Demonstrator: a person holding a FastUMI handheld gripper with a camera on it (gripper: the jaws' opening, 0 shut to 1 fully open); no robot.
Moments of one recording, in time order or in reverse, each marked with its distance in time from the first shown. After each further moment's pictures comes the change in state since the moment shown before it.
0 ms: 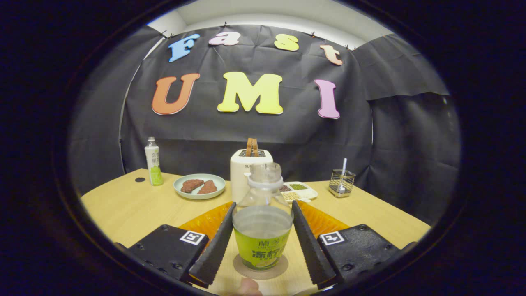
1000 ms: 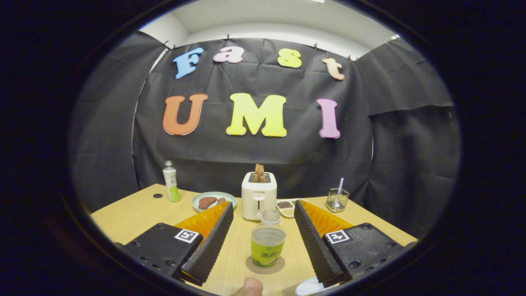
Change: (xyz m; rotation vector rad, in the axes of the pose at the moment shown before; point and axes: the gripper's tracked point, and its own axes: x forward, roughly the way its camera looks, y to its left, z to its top) arm -0.094 -0.002 0.084 0.000 -0.059 0.041
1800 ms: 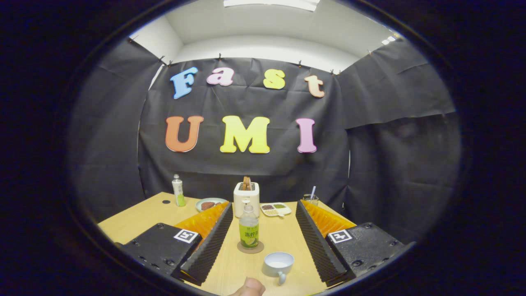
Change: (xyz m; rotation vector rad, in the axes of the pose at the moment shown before) arm -0.176 -0.052 0.025 0.062 -0.069 -0.072
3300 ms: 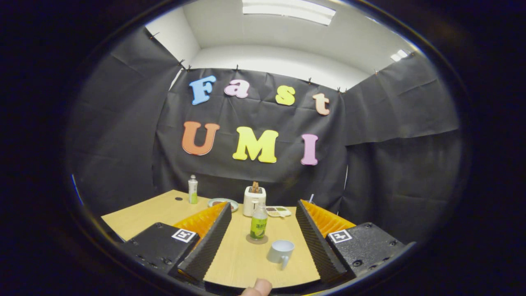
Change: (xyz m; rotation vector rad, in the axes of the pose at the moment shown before) arm -0.119 0.048 -0.010 -0.093 -0.073 0.029
